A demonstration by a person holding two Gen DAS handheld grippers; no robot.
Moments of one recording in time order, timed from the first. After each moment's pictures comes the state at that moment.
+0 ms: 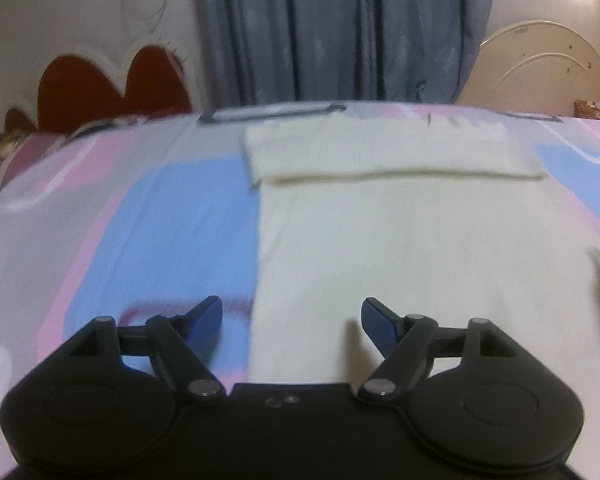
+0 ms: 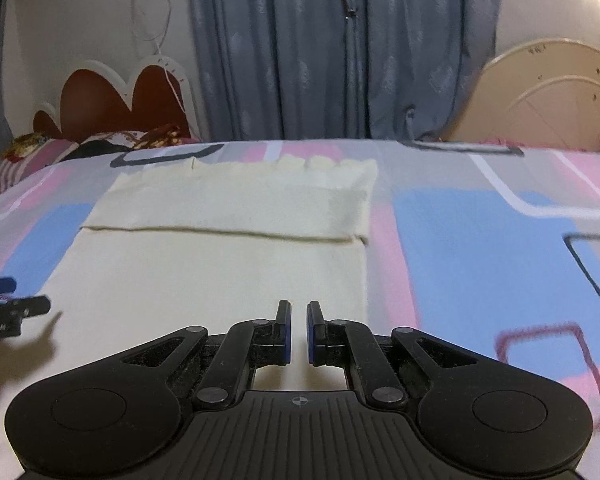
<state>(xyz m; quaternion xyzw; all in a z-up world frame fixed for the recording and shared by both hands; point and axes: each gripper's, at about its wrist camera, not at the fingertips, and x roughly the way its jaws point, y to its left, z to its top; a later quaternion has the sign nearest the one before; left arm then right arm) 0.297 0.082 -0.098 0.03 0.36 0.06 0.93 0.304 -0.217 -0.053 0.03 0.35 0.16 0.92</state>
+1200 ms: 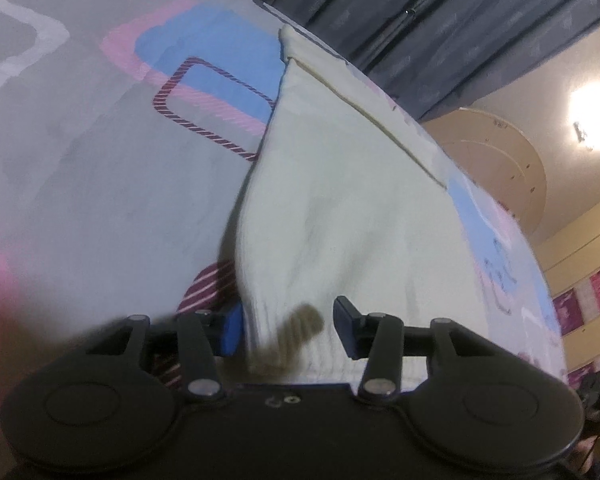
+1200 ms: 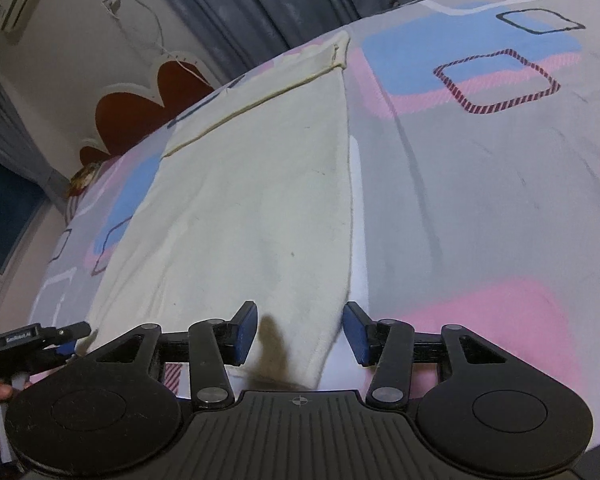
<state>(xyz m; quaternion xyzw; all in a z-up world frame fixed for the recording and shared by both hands) 0.153 0.148 -0.127 -0.31 0.40 -0.05 0.86 0.140 -0.289 -0.088 0.23 0.44 0.22 0.84</state>
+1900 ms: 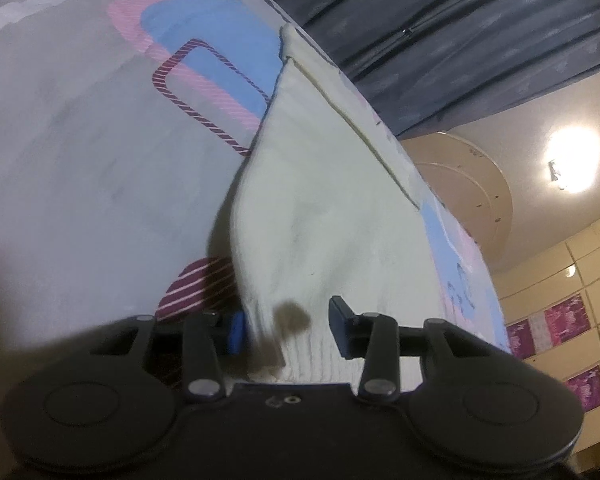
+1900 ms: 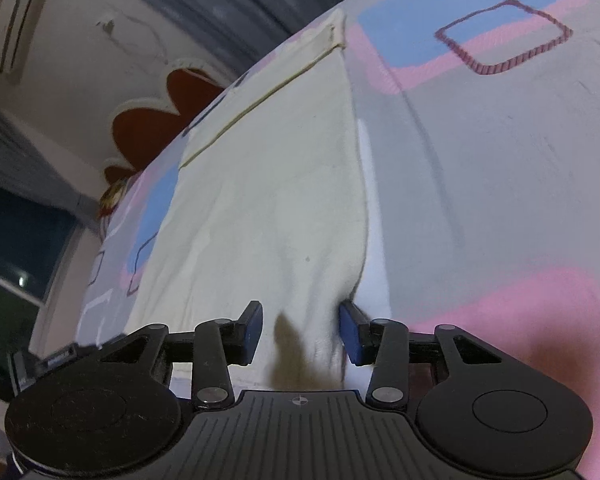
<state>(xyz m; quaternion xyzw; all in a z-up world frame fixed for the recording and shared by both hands) 0.149 0.160 -0.140 -0.39 0.38 -0.08 0.84 0.155 -0.295 -0.098 0.30 0.46 0.25 0.80</state>
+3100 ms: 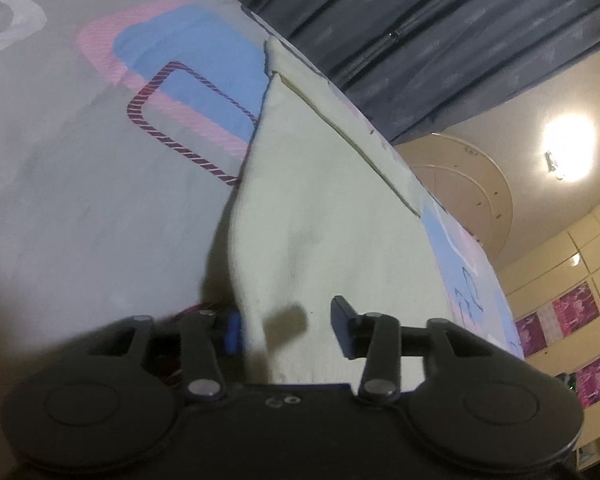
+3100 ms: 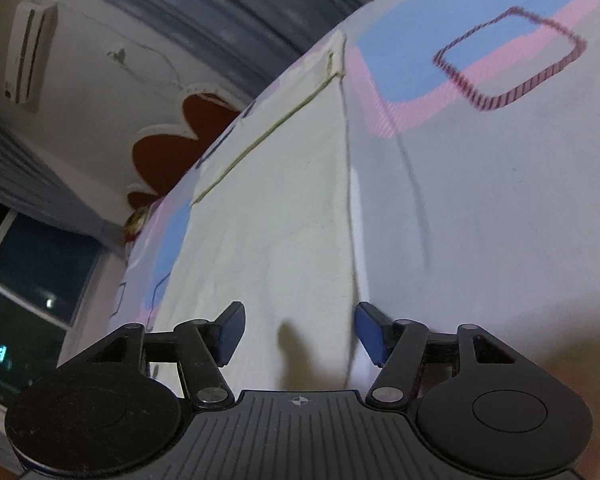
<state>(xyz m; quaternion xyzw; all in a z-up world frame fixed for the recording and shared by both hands) 0.165 0.157 -0.137 -0.35 0.36 -0.08 0.86 0.188 -0.333 -0.107 0.35 0.43 0.28 0.78</state>
